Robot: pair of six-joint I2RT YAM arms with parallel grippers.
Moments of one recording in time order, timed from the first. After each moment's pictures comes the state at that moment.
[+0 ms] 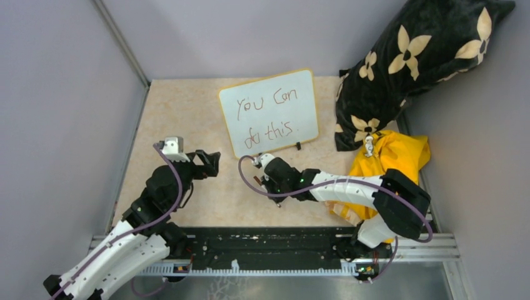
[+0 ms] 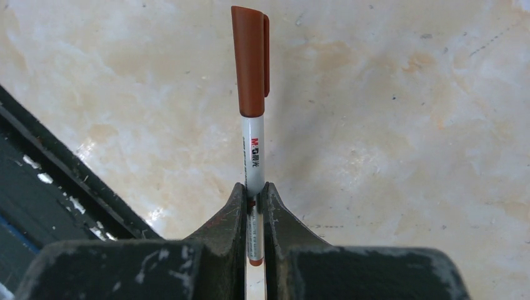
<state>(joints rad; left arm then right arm) -0.74 0.51 0.57 -0.23 -0.49 -0.40 1.04 1.46 0.80 -0.23 0.05 0.27</state>
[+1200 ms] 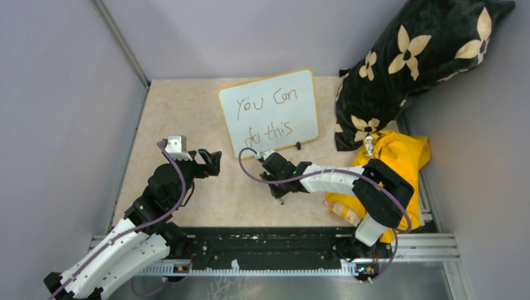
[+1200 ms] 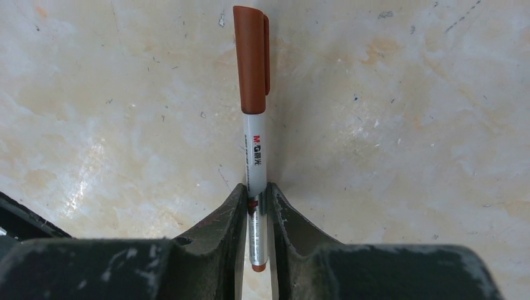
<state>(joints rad) -0.74 0.52 0.56 -0.19 -0.49 -0.35 0.96 1.62 0.86 -0.28 0.06 0.34</state>
